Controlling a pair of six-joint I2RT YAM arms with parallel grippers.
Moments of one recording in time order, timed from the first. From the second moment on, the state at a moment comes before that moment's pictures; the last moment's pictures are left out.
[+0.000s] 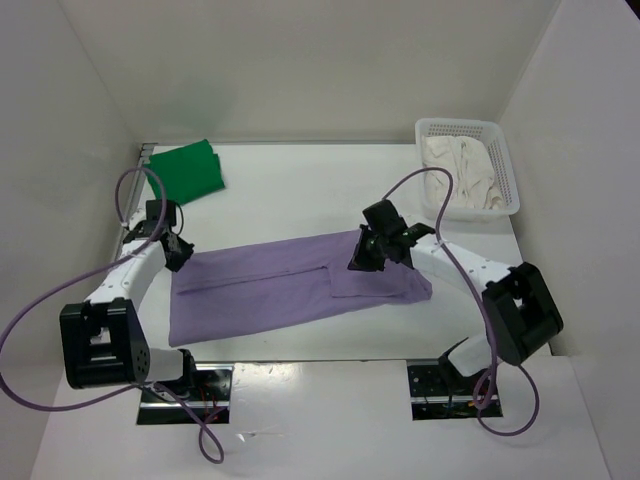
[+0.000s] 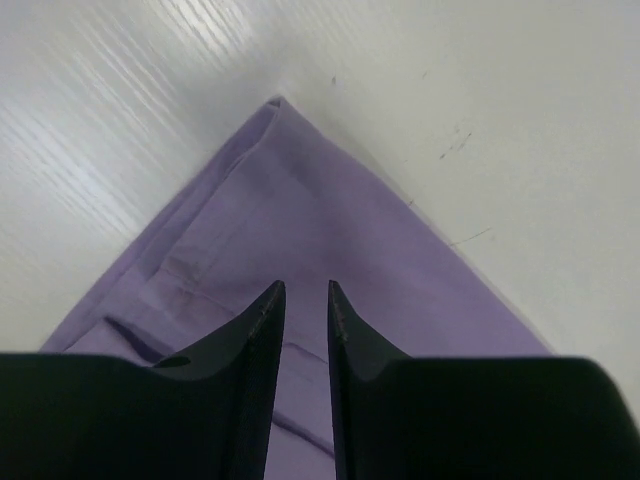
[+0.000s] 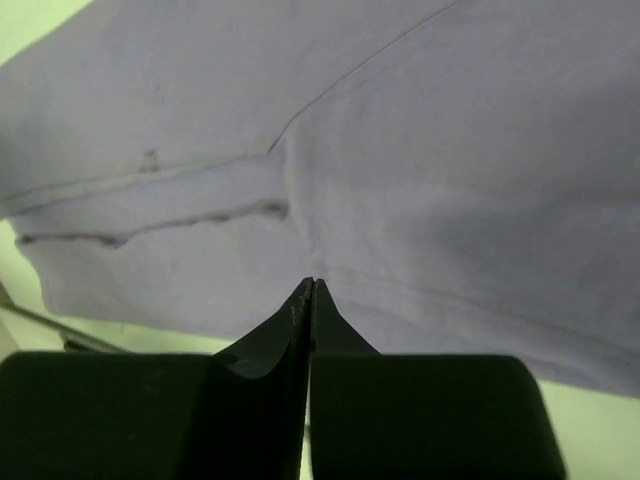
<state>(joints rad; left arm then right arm) 0.13 1.32 0.86 -0.58 -0.26 -0.84 0.55 1.46 0.92 -0.42 -0.11 0.84</state>
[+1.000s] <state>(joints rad) 0.13 1.30 0.91 -0.46 0.04 -0.68 0.46 2.32 1.76 -0.31 -0.06 0.98</state>
